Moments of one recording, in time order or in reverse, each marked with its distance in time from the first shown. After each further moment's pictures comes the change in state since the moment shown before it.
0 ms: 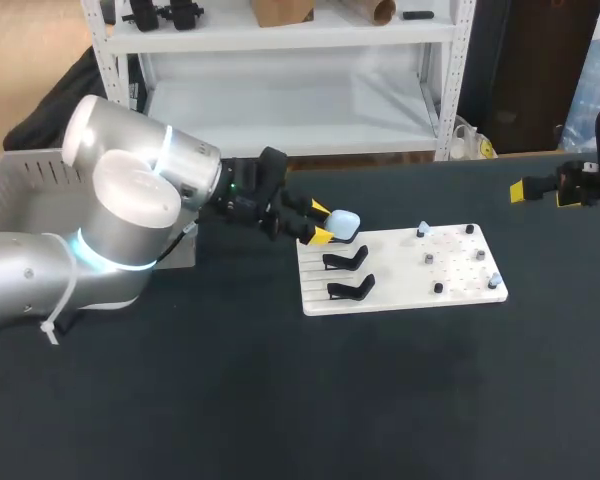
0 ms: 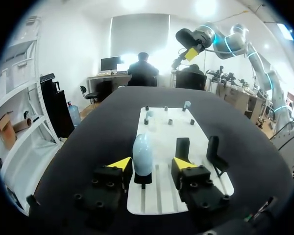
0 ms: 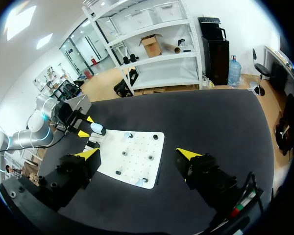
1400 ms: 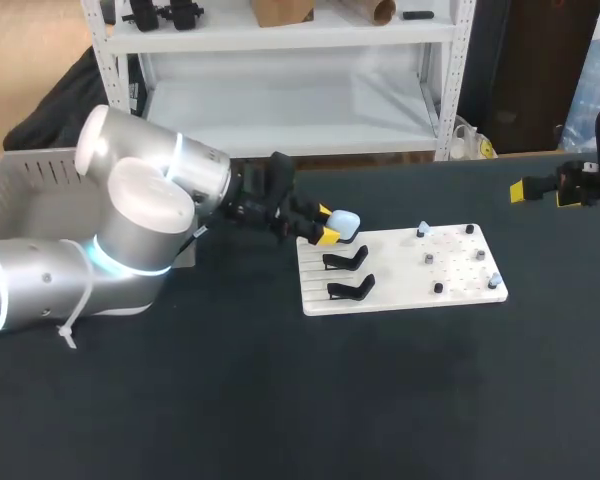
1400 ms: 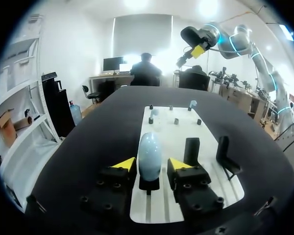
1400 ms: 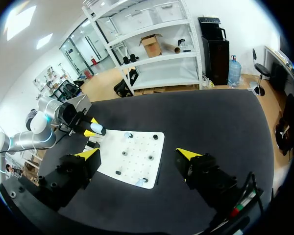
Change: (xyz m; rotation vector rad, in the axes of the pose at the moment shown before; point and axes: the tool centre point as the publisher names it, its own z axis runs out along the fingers) left arm 0.004 0.008 0.017 -0.020 -0.013 -0.015; right arm 0.000 0.000 0.000 0.000 0.000 0.000
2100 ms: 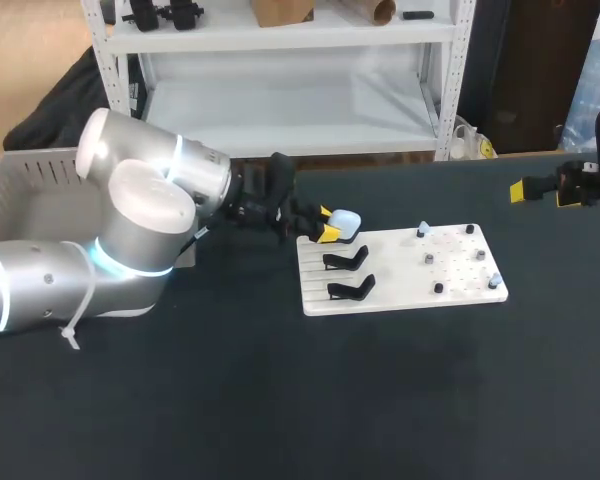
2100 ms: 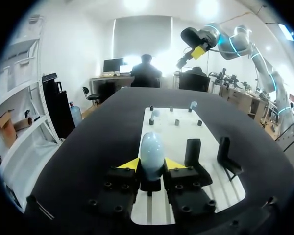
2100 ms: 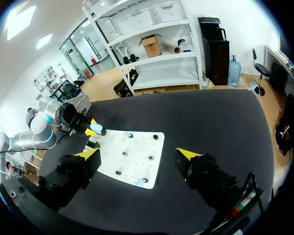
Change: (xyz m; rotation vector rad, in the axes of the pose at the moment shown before) left arm -0.001 0.000 0.001 -0.001 -0.014 0.003; right arm 0.000 0.000 0.000 0.000 0.000 0.000
